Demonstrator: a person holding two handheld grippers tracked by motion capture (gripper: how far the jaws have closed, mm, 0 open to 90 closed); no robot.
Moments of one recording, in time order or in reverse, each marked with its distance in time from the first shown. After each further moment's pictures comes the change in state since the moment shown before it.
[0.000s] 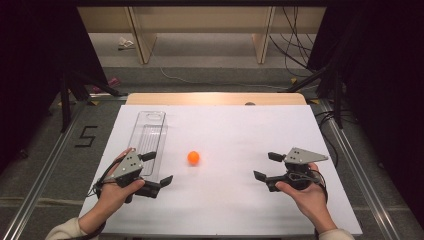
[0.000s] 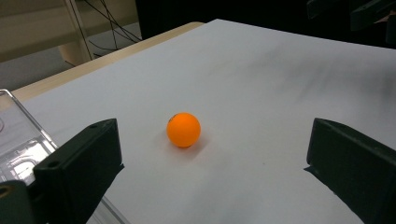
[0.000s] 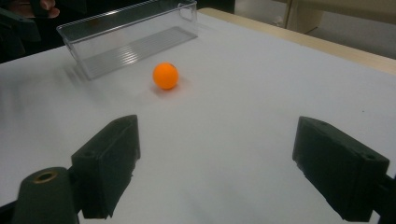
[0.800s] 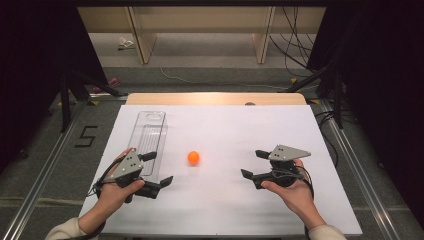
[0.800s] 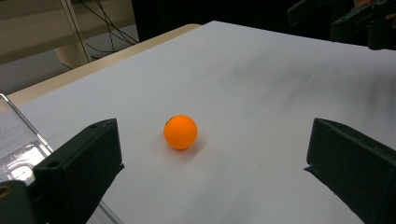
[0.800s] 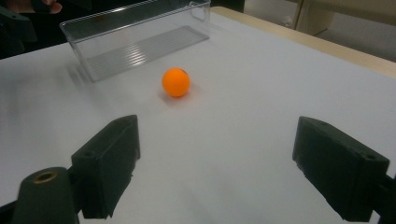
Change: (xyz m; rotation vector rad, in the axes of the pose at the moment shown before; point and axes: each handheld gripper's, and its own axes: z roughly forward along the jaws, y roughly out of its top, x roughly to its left) left arm 0.000 0.001 0.000 -0.007 -0.010 0.007; right arm 0.012 0.012 0.031 0.019 0.022 -0.036
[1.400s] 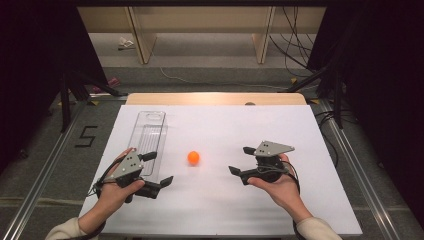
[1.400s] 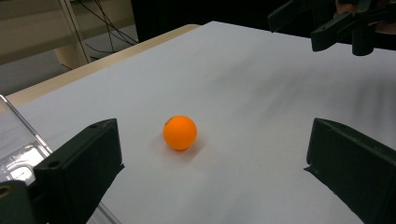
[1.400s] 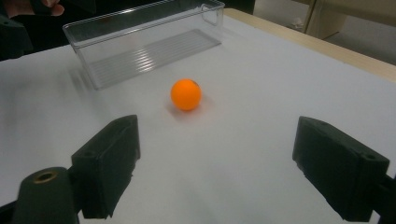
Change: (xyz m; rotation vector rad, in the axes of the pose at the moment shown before) left arm -0.001 0.000 0.000 -0.001 0.000 0.002; right arm 0.008 0.014 0.031 0.004 0.030 -0.023
